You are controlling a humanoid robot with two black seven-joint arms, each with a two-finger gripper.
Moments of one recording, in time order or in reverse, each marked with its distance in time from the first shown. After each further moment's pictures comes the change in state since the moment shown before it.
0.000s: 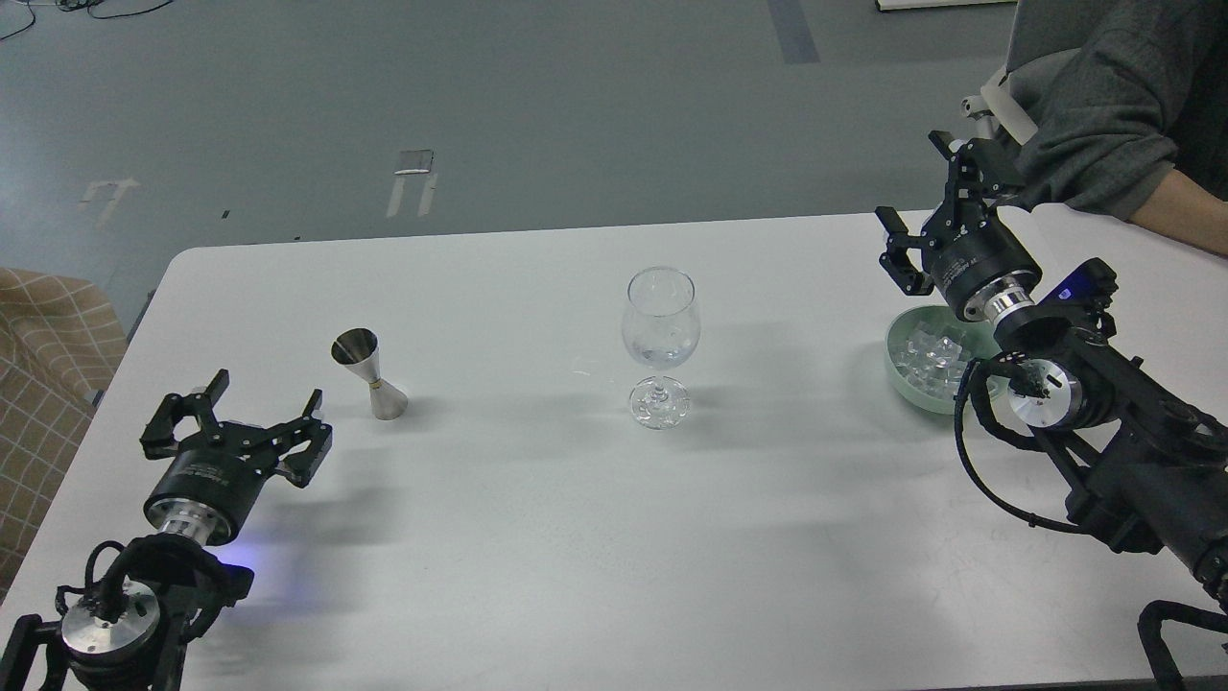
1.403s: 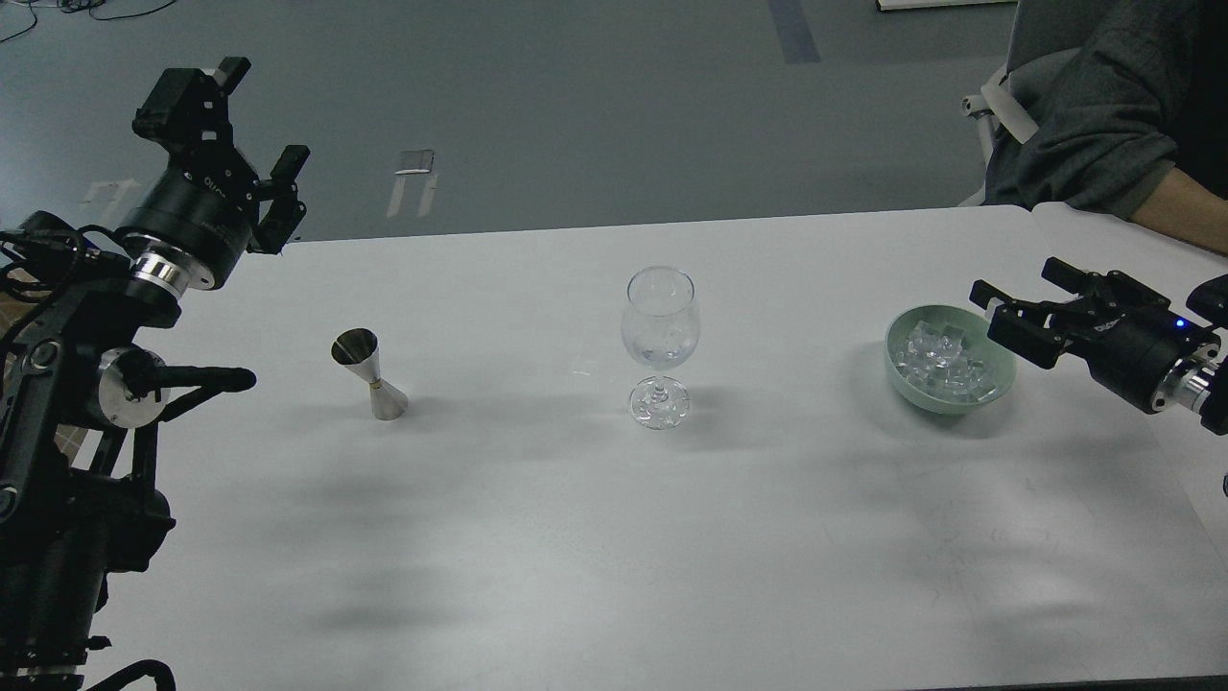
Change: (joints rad) left arm -0.492 0.097 0.181 0.041 0.912 -0.136 -0.172; right arm -0.266 -0.464 -0.070 0.296 -1.522 -0.359 0.083
